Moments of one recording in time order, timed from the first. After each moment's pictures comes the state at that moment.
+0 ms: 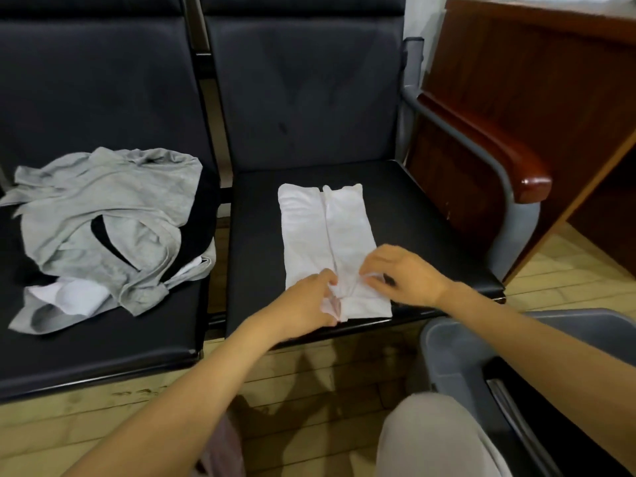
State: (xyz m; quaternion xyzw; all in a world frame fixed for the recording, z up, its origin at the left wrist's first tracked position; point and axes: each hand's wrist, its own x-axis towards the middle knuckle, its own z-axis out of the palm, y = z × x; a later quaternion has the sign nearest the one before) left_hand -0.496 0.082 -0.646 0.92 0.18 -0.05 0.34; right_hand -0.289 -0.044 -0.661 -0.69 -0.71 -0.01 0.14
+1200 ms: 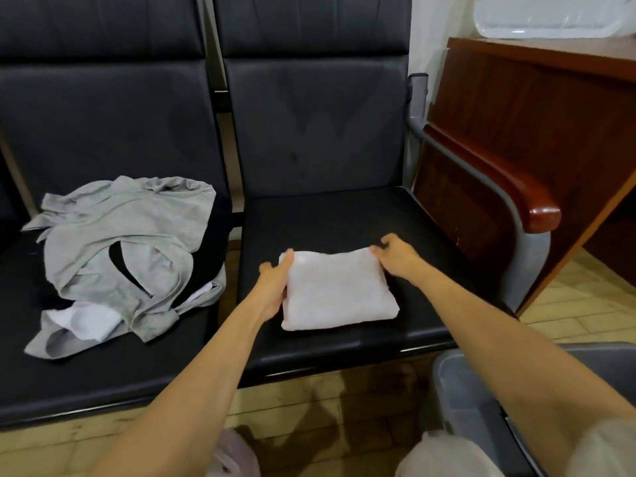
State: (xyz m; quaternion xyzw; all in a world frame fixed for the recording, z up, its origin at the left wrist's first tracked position) left_hand -0.467 0.166 -0.651 0.51 0.43 0.19 0.72; right_hand -0.256 0.044 -0.646 -0.88 -0.30 0.22 0.30
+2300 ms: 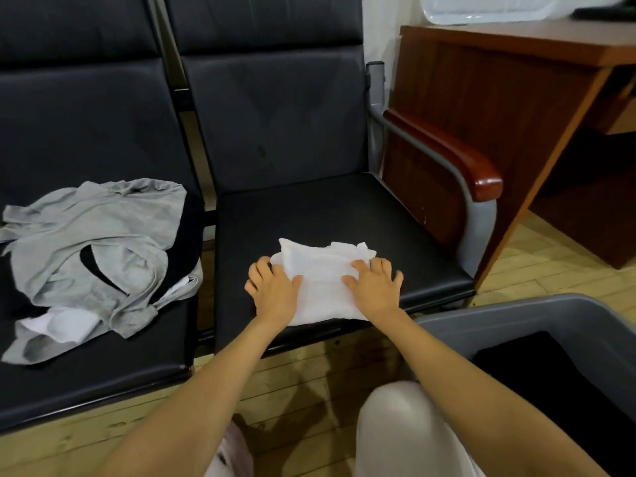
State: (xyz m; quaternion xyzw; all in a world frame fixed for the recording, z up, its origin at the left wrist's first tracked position) left_hand -0.457 0.096 -0.683 0.87 0.45 0.12 0.16; right_hand -0.338 -0.030 -0.685 -0.94 -0.32 0.04 0.12
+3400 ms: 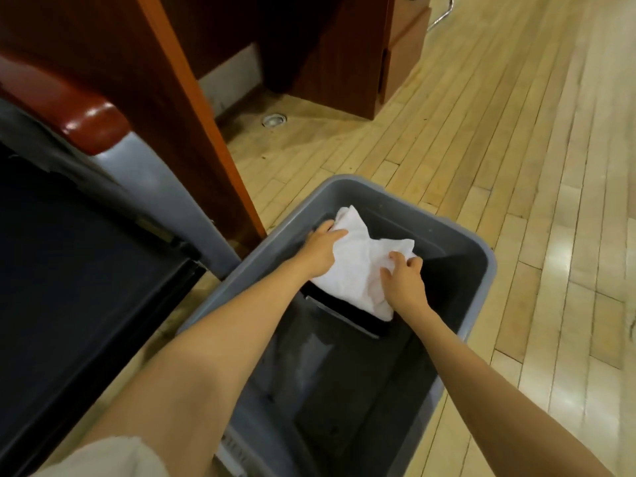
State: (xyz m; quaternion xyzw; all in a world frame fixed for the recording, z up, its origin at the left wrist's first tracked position) left_hand -0.125 -0.261 -0.814 0.94 -0.11 -0.23 0.22; right_hand -0.200 -0.431 -0.845 -0.91 0.18 0.12 0.34
